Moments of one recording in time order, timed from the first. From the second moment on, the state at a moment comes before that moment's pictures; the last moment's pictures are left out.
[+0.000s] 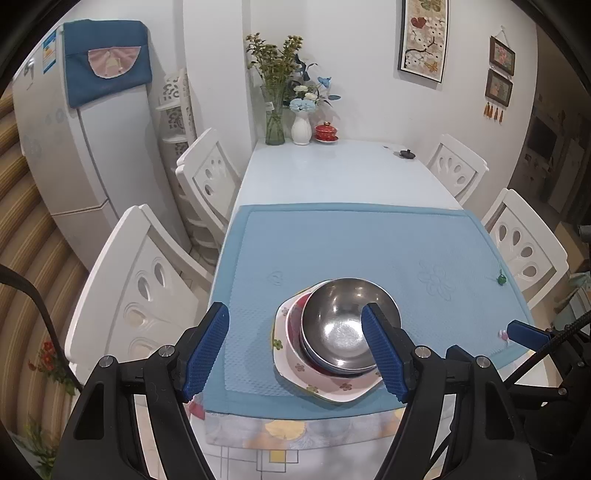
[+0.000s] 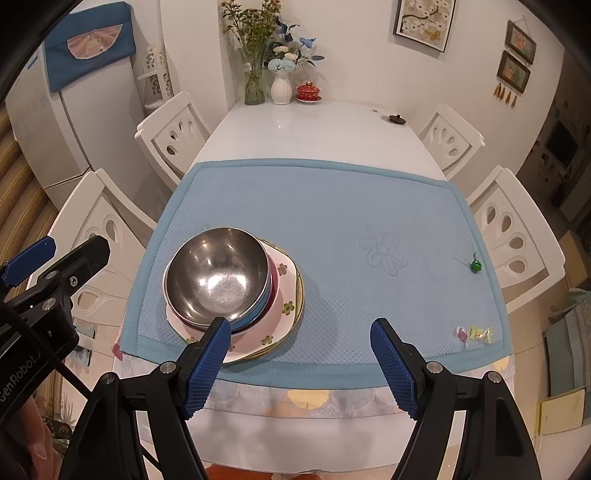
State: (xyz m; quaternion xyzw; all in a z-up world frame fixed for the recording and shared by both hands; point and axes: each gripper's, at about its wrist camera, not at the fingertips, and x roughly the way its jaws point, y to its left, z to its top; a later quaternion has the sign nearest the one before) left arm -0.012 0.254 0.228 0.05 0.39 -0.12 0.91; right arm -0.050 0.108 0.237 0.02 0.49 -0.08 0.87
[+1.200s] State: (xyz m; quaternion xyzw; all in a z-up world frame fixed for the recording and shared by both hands) left arm -0.010 0.255 0.229 0.05 0.39 -0.12 0.91; right arm -0.050 0.106 0.240 0.02 0.49 -0.08 0.87
